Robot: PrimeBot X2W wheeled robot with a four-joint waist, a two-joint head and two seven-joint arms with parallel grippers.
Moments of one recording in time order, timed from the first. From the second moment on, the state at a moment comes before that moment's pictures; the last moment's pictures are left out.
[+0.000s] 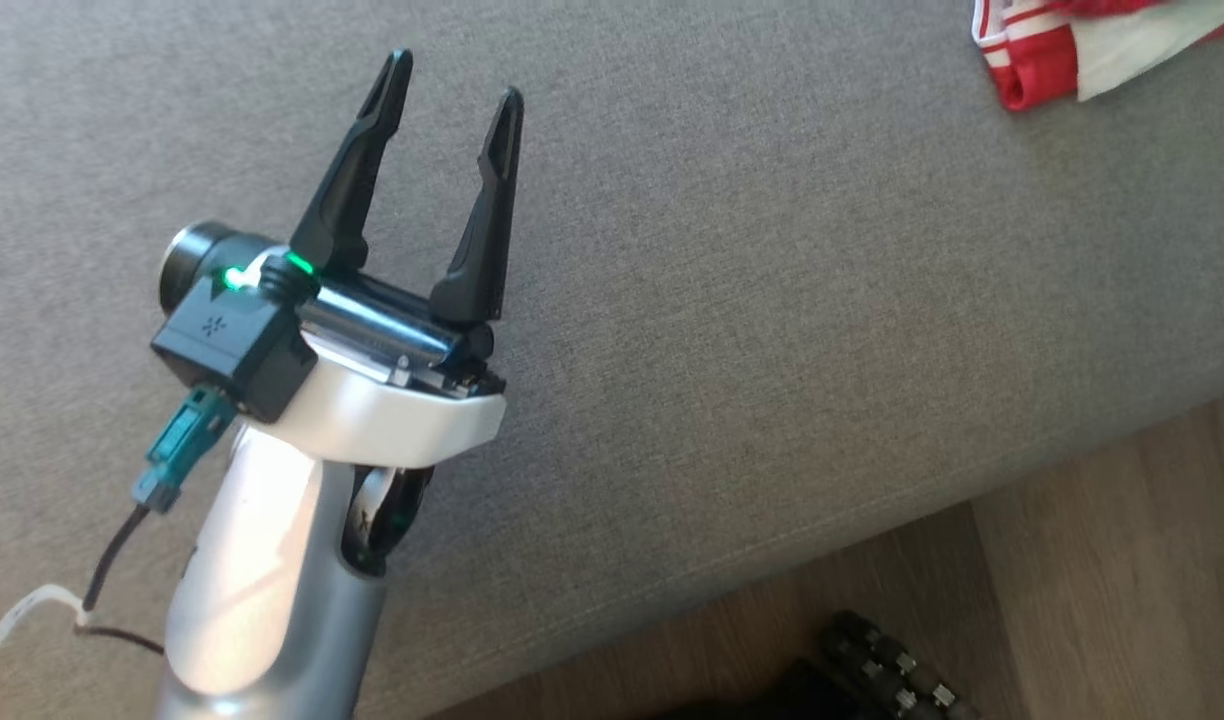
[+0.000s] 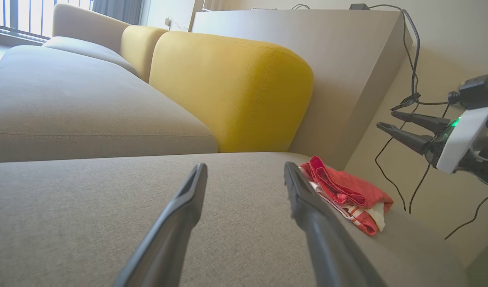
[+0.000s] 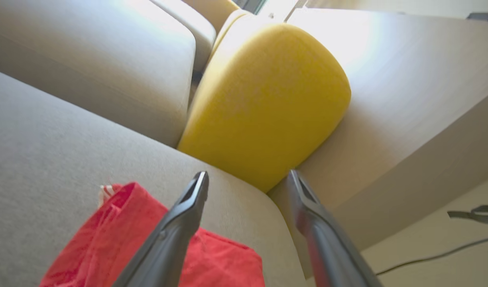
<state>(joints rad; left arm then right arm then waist) -0.40 0.05 -0.32 -0.07 -0.20 -0.11 -0.26 -0.93 -0.37 -0.08 0.46 -0.21 0.13 -0.18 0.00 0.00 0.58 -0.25</state>
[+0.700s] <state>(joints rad) -0.21 0.05 -0.26 -0.06 -0.30 0.00 -0.26 -0.56 -0.19 0.01 0.24 -0.03 0.13 -0.17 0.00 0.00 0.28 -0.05</state>
